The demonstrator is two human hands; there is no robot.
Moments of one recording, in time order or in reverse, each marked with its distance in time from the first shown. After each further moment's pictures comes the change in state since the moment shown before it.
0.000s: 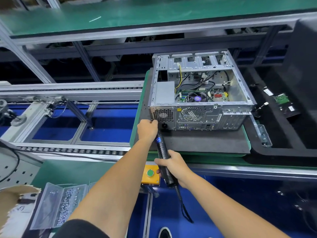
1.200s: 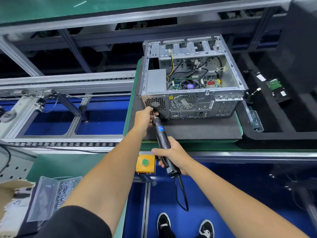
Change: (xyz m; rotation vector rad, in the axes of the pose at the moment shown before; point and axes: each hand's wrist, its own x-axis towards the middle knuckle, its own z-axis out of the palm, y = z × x) left_hand -0.008 0.006 0.006 -0.499 -0.293 -0.203; right_hand -0.014 -0.001 -0.022 0.000 -0.081 -0.050
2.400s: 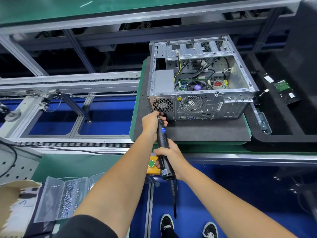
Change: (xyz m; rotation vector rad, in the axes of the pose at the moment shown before) left_hand -0.008 -0.008 0.001 -0.323 -0.021 -0.115; right_hand 0.012 0.007 0.037 0.273 -0.007 0.004
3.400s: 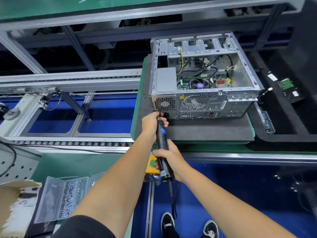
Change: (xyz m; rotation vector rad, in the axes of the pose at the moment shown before) left_hand 0.008 -0.004 -0.011 -0.047 -0.034 -0.034; right_hand 0.006 0.007 0.004 -0.057 0.022 0.000
